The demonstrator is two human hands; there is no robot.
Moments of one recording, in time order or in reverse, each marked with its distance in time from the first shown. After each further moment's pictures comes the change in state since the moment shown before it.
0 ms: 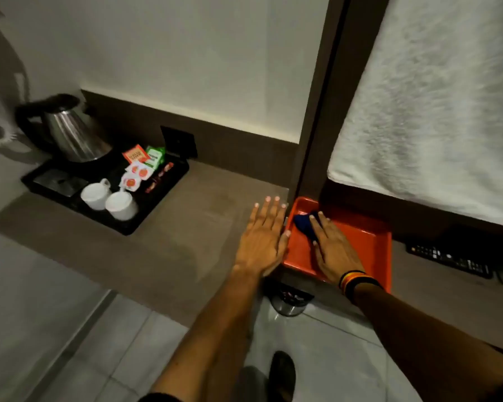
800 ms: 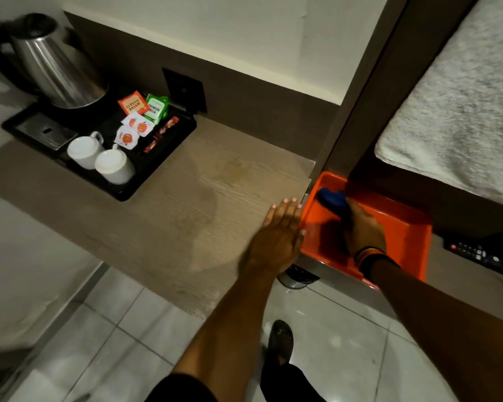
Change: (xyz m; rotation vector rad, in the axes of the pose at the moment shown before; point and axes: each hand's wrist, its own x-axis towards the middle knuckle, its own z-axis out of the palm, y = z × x) left_hand 0.000 -0.022 0.089 -0.099 -0.152 -0.069; right_hand 0.059 0.035 0.046 0.141 0.009 0.350
